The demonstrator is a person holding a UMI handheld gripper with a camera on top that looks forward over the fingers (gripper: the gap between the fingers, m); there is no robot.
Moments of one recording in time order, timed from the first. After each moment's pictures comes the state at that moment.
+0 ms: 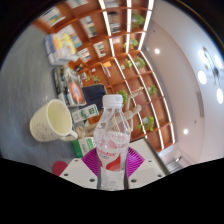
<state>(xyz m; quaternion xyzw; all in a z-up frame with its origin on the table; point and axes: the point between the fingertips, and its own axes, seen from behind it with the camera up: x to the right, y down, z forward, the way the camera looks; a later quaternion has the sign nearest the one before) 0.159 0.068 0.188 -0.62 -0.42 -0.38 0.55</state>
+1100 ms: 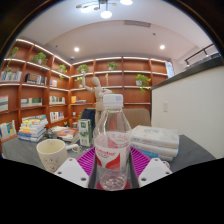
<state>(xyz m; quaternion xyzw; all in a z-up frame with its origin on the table) 0.199 0.086 0.106 -0.74 -0.05 0.05 0.66</state>
